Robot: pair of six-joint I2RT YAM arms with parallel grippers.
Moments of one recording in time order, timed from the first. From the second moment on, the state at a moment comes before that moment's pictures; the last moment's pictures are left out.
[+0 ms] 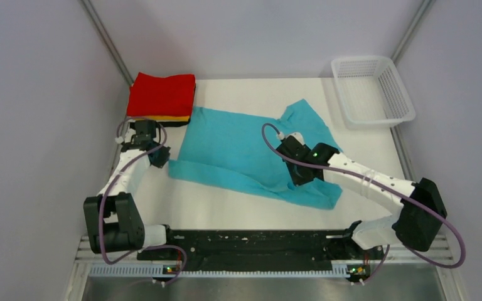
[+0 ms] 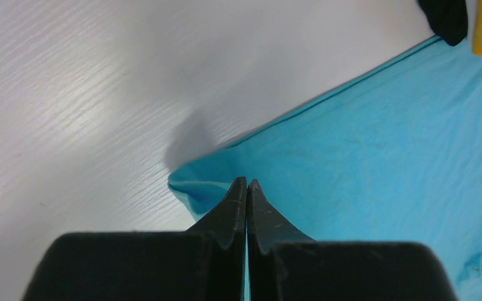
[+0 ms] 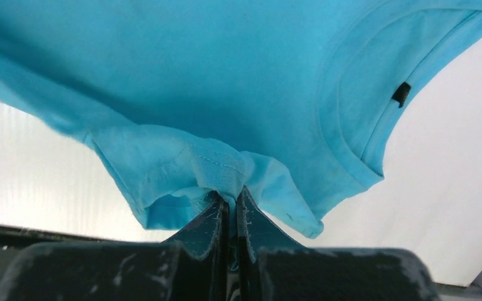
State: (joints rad) left arm 0.10 1.30 0.85 -0.57 -0.15 -0.97; right arm 0.87 1.32 1.04 -0.93 0.35 0.44
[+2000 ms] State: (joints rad) left arm 0.08 1.30 0.86 -0.59 -0.07 -0.78; right arm 0.57 1.60 0.83 -0.07 -0.24 0.48
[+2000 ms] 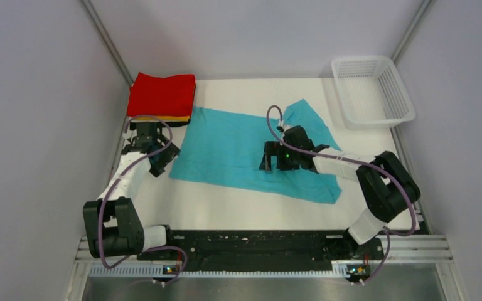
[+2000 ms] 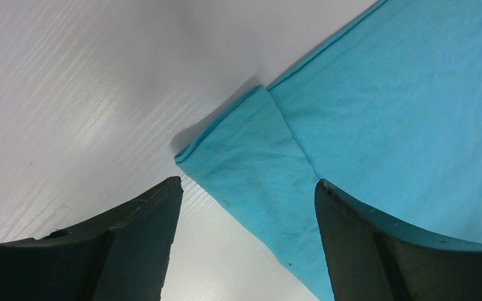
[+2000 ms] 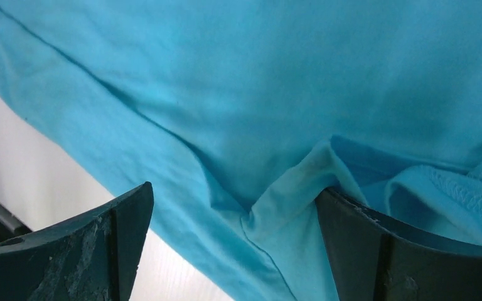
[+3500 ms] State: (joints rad) left arm -0.16 1.71 1.03 -0.41 0.09 -0.76; right arm 0.46 1.23 0.53 -0.19 -0.06 0.53
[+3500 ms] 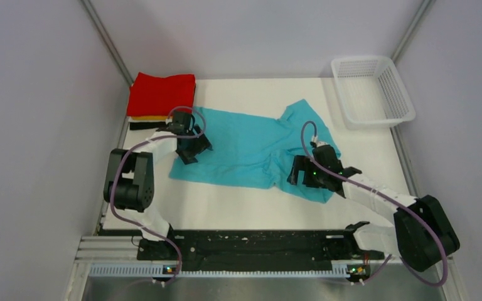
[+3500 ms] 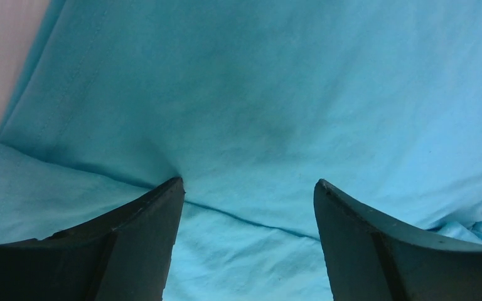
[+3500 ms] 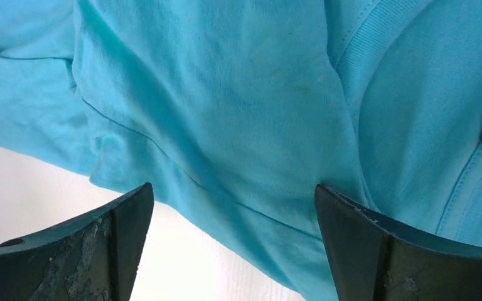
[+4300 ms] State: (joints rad) left arm -0.26 1.08 0.43 -0.27 0.12 -0.94; right arm 0.32 0.99 0.44 -0.46 0.00 0.71
